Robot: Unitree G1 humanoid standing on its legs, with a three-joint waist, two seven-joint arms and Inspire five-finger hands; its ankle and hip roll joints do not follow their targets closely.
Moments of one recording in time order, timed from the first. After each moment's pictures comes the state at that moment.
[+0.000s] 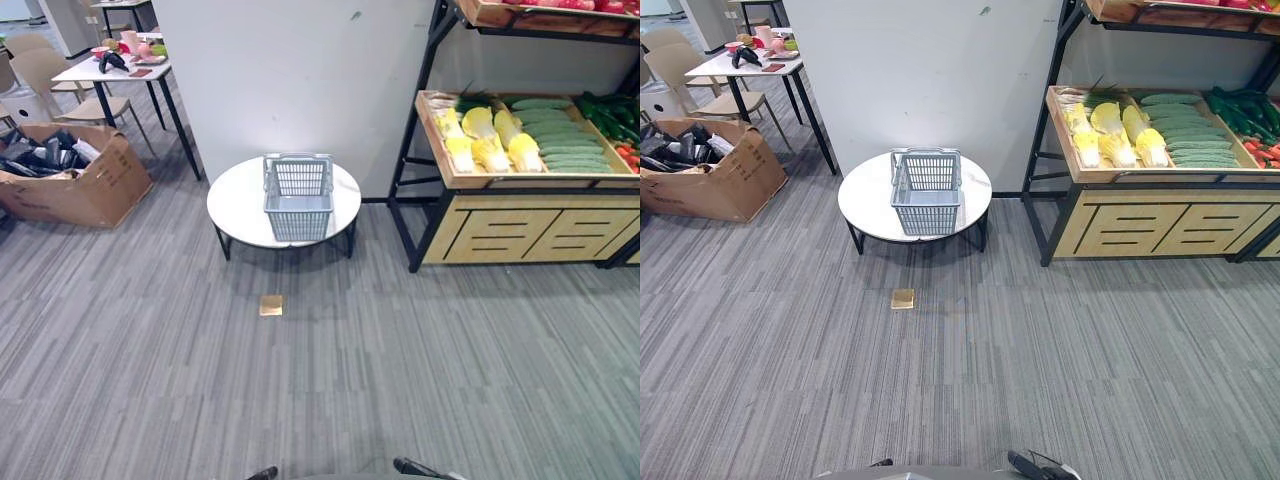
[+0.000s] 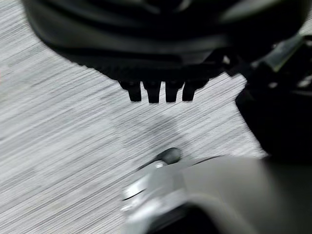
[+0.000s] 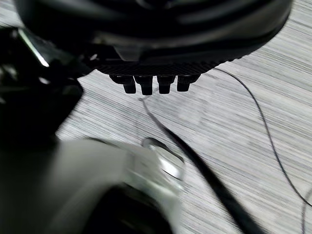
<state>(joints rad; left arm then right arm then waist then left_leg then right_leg) 0.01 0.23 -0.35 1.32 0.08 -0.01 0.01 0.00 -0.24 0.40 1.31 -0.03 0.00 0.03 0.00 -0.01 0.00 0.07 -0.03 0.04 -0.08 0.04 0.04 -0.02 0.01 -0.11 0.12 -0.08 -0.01</state>
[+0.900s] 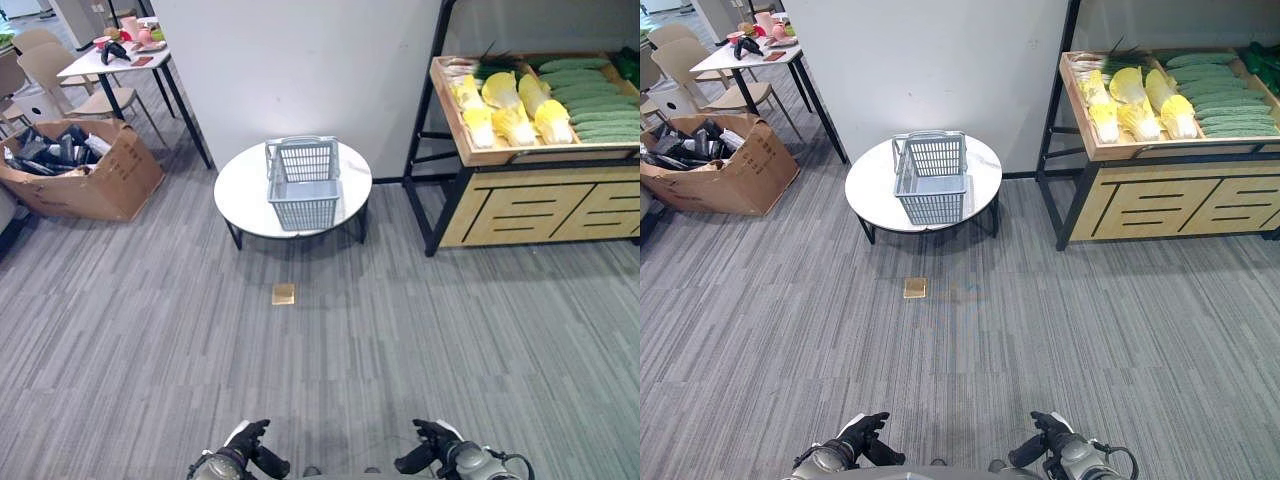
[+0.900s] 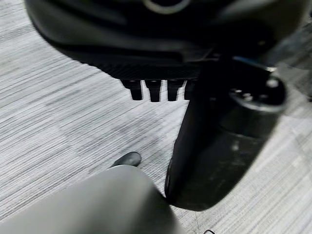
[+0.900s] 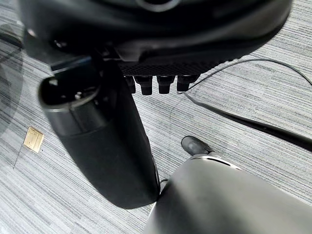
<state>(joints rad) -0.06 0.19 -0.37 1.25 0.06 -0.04 -0.01 -0.11 -0.25 0.35 1.31 -0.02 -0.04 0.06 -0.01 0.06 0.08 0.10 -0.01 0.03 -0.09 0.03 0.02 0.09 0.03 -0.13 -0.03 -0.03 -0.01</state>
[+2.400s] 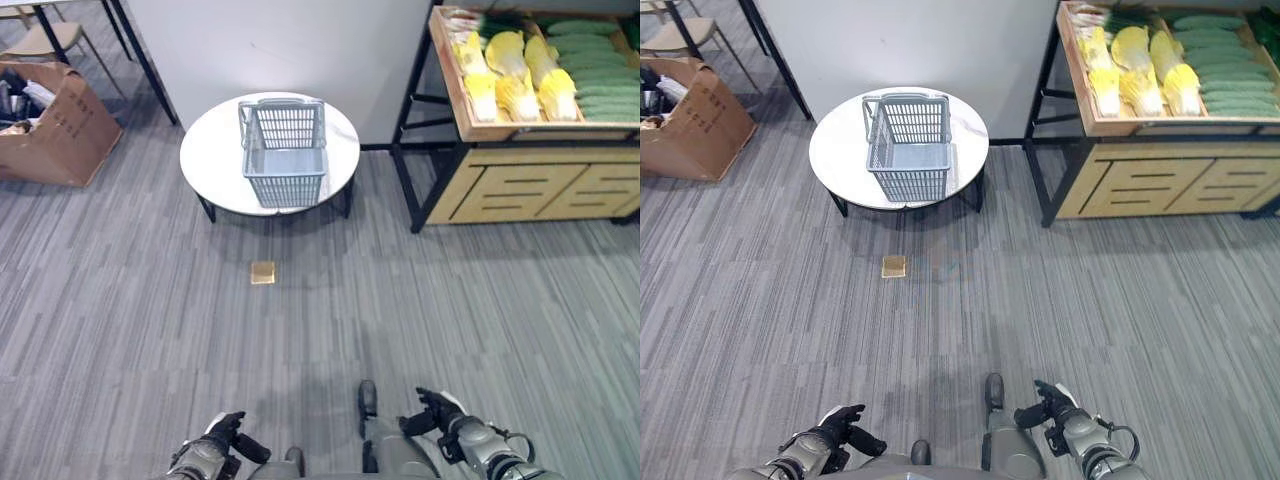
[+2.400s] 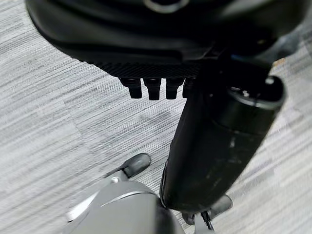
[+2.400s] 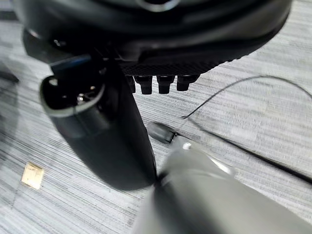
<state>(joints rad) -0.12 0.24 -0.28 1.33 0.04 -0.03 0.00 -0.14 -0.27 0.29 1.26 0.04 -0.03 0.06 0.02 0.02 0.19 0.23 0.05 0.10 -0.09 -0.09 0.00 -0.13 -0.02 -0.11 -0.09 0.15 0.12</state>
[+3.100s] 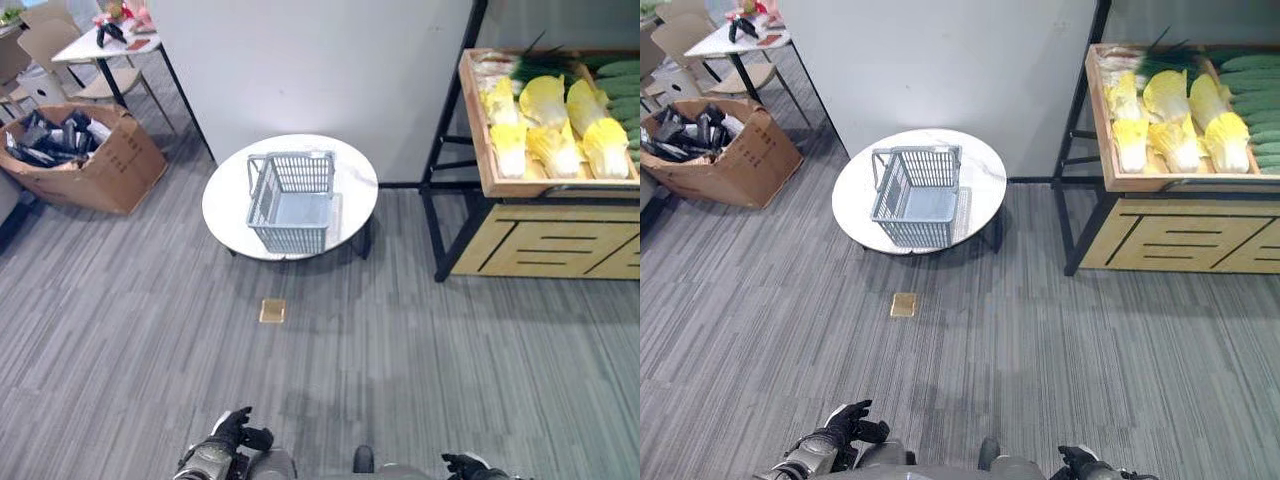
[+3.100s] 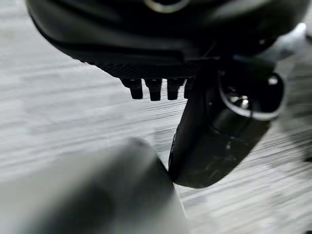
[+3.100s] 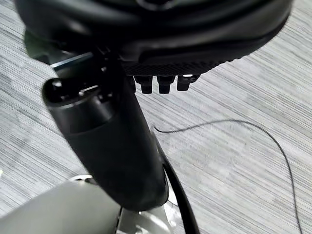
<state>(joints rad) -0.12 0.20 -0.26 1.29 -0.07 -0.05 0.00 -0.03 -0.32 0.38 1.33 0.01 0.00 0.07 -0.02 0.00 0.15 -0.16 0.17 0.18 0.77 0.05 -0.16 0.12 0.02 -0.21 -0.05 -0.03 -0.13</state>
